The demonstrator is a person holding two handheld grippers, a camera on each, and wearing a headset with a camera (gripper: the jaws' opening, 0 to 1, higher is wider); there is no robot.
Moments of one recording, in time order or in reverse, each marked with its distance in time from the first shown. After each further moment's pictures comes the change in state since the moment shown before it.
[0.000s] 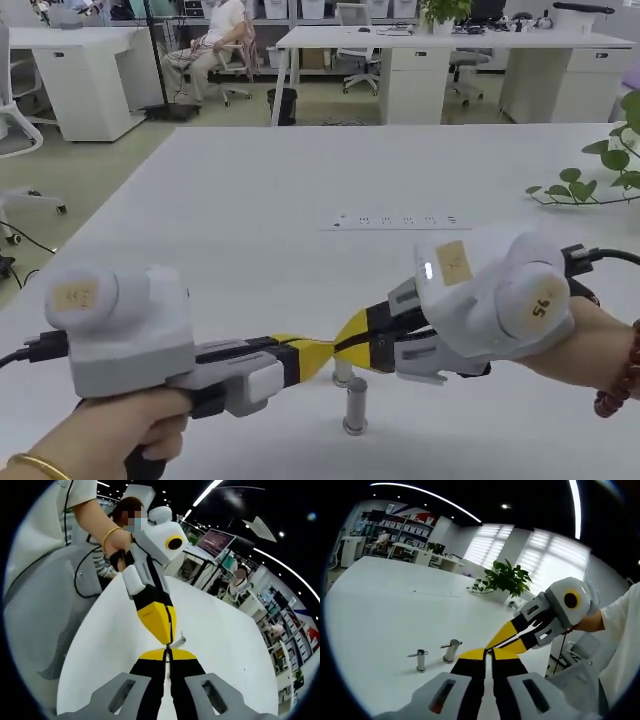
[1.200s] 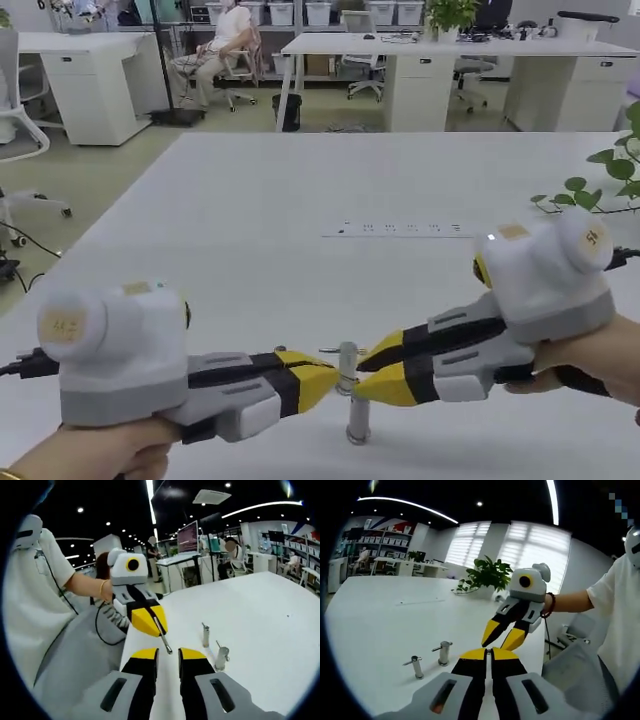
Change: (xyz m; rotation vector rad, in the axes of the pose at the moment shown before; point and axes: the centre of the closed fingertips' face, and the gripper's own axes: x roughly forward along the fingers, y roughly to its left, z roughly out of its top) left arm -0.009 -0.018 -0.008 0.187 0.030 -0.125; right arm -0.019 0.023 -0.002 0.637 -0.233 0.232
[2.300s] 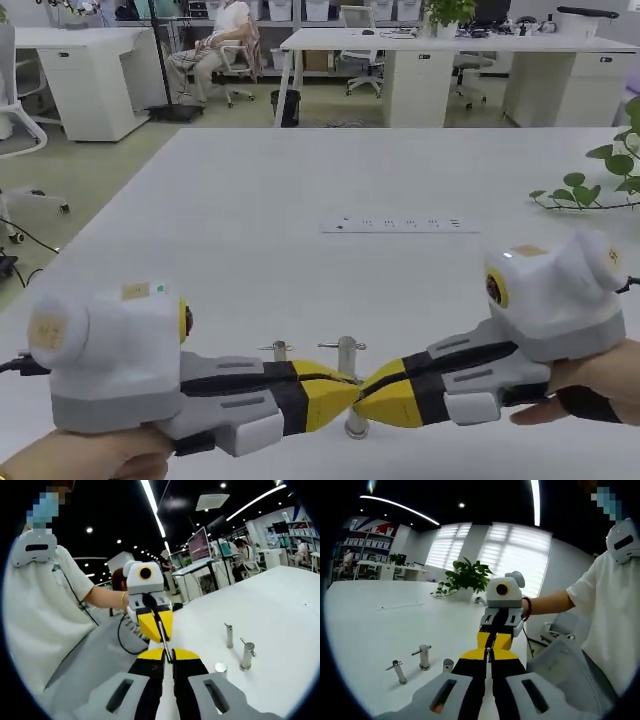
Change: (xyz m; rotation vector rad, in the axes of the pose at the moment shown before) left arm 0.001 -0.031 0.000 0.033 -0.020 -0.166; right arm 0.001 0.032 0.001 0.080 -0.121 0.173
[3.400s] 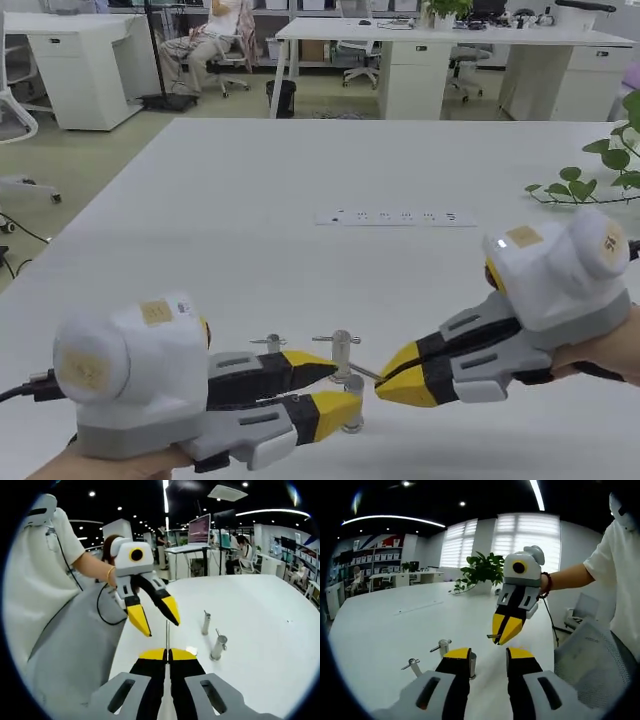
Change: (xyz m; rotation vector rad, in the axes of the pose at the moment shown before) left arm 0.011 0.035 -0.024 0.127 0.060 0.207; right arm -0.022 -0.039 -0.023 -0.213 0.268 -0.160
